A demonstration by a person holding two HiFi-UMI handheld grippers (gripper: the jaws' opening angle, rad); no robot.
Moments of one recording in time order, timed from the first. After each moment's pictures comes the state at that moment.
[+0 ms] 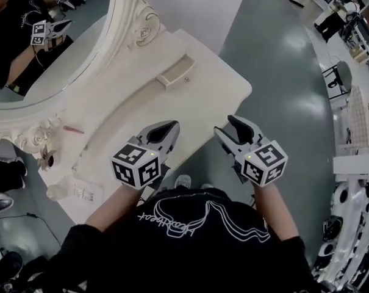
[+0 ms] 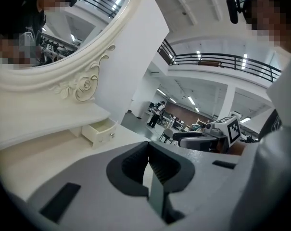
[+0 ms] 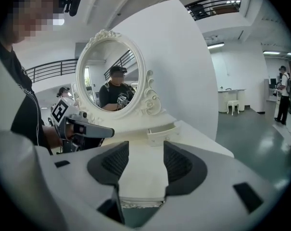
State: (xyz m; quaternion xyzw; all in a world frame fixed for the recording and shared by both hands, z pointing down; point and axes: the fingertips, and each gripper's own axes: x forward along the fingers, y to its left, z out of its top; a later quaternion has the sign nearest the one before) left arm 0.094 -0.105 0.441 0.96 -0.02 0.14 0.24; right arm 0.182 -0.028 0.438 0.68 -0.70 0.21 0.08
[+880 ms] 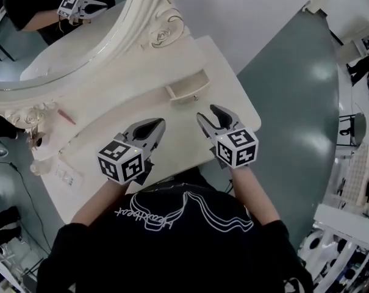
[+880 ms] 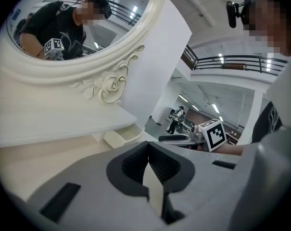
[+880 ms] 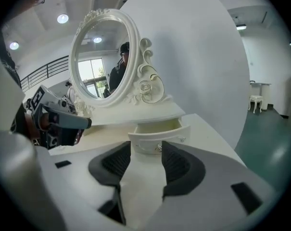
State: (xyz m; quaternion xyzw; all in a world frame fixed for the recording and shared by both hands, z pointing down) left arm 0.121 -0.182 0.471 0.94 -0.16 0.14 0.28; right arm 0.244 -0.167 0.513 0.59 -0.76 0.24 0.14
